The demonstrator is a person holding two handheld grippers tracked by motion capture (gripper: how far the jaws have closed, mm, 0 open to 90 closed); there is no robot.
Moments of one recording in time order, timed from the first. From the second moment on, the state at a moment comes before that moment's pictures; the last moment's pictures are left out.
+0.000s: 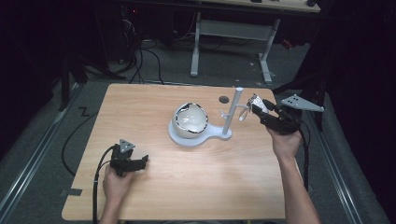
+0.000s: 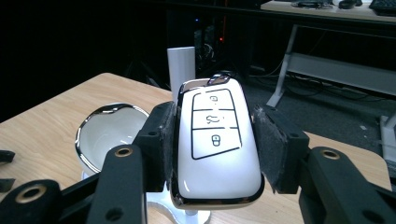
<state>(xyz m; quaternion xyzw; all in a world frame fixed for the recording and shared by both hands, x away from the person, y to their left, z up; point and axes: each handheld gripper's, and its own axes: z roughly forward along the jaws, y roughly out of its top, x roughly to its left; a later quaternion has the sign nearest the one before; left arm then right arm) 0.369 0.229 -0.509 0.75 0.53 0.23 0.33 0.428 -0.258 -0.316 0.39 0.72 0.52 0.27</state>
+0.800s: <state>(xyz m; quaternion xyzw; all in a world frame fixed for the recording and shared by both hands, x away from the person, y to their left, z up) 0.369 0.229 -0.509 0.75 0.53 0.23 0.33 0.418 -0.254 -0.312 0.38 0.72 0.52 0.26</state>
